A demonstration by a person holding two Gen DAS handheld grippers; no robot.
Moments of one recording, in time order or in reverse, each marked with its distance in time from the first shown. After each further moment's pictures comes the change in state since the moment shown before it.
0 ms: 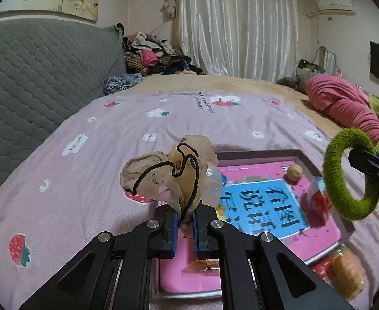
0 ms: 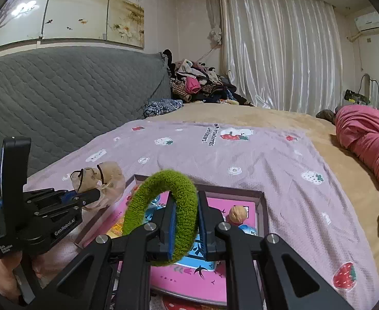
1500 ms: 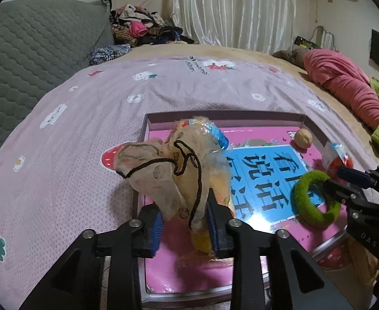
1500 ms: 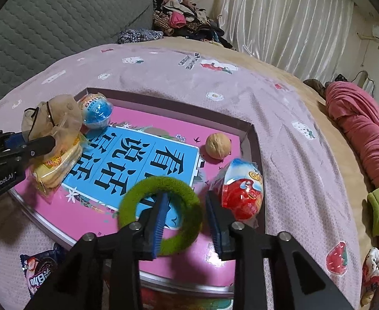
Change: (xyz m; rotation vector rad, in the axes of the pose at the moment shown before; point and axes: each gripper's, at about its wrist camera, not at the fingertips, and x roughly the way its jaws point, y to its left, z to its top) left arm 0.046 -0.002 -0.024 0.010 0.159 -0.062; right arm 0.082 -0.013 -0.054 -0.120 0.363 -0.197
